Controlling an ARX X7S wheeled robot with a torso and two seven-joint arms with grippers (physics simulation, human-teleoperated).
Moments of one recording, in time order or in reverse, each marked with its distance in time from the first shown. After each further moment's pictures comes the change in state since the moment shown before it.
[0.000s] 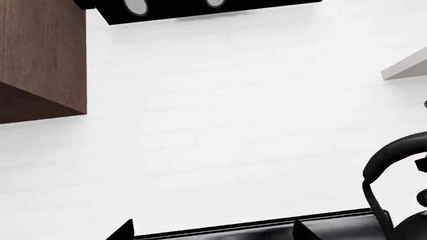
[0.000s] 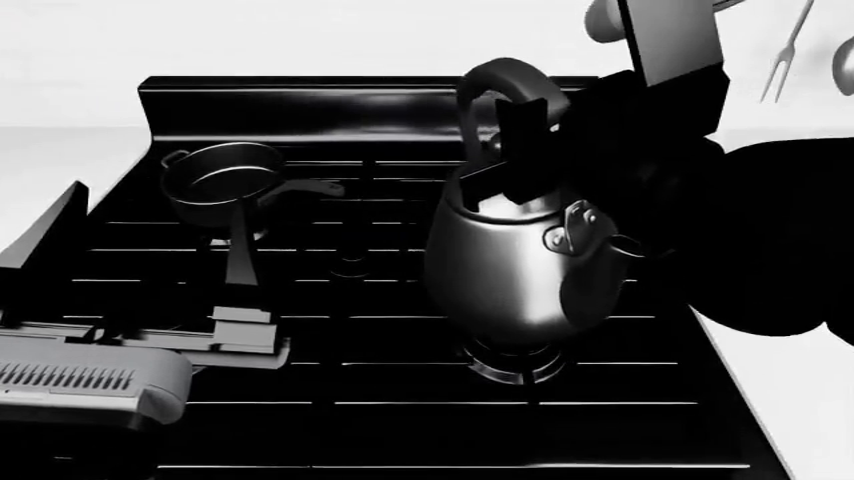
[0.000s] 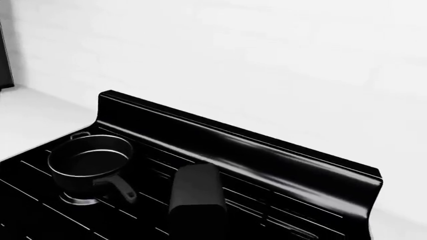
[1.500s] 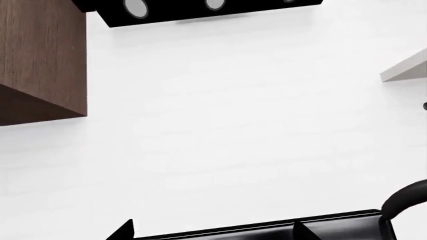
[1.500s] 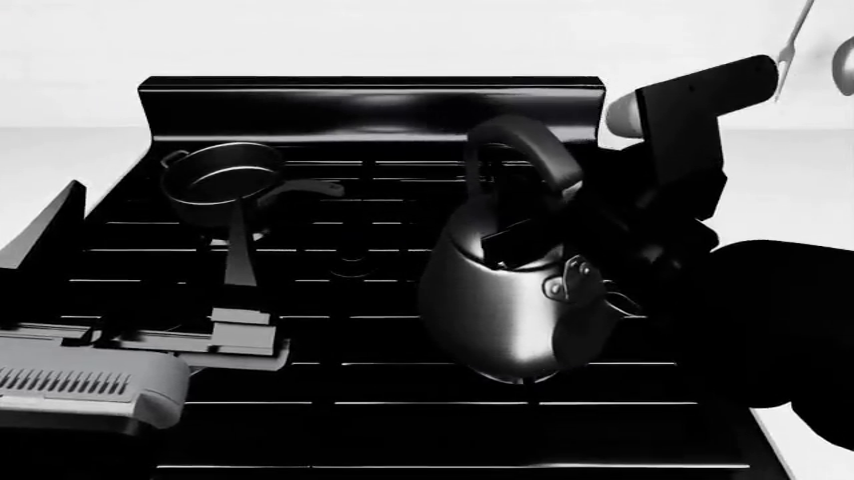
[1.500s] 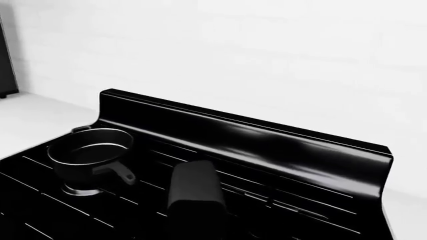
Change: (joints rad) left arm -0.023 -0.075 0.058 -0.007 -0.039 0.051 -0.083; right arm -0.279 0.102 0.028 -0.108 -0.195 -0.187 -0.116
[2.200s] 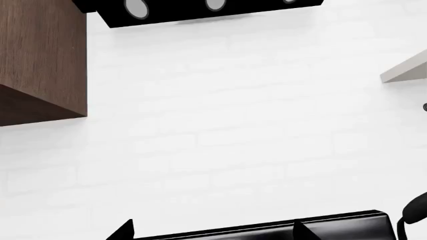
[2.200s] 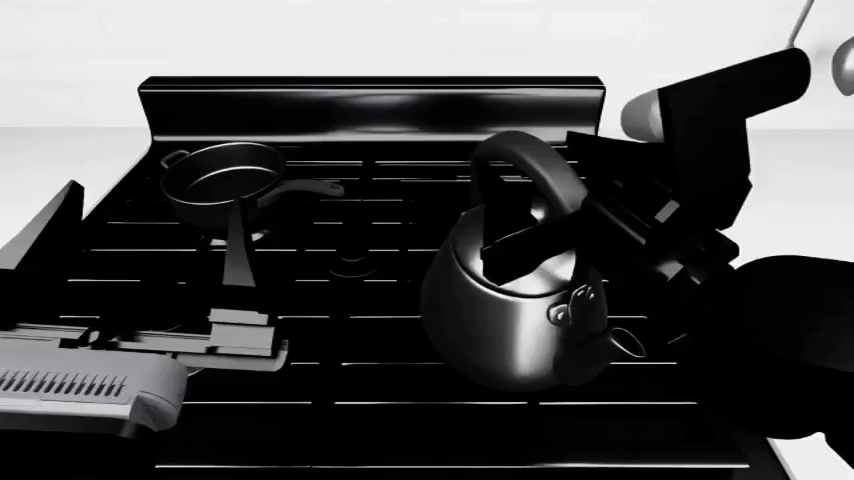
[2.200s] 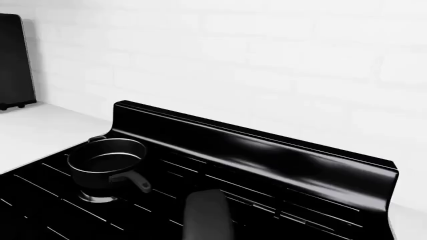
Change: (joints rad) left arm -0.008 -0.031 0.023 -0.005 -0.015 0.027 -0.031; right arm -0.003 0.033 0.032 -0.098 0.033 -0.013 0.034
